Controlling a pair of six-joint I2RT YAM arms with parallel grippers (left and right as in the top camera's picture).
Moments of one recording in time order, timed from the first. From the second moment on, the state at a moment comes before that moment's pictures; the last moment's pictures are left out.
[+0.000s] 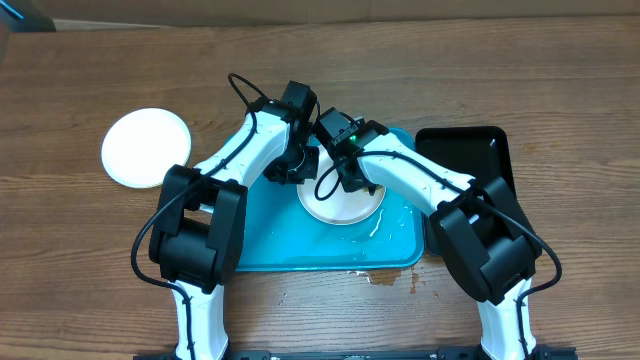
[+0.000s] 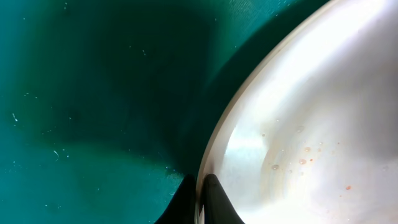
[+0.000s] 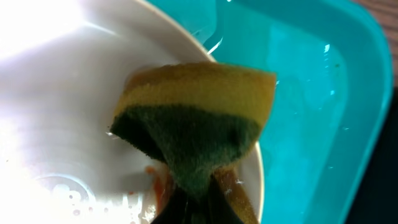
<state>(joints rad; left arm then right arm) -0.36 2.10 1.51 -0.95 0.08 -0.26 0.64 2.12 1.53 -0.86 0.32 0.33</state>
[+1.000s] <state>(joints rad) -0.36 2.10 1.51 -0.96 0.07 -0.26 0.53 2.10 1.54 -0.99 -0.41 0.16</state>
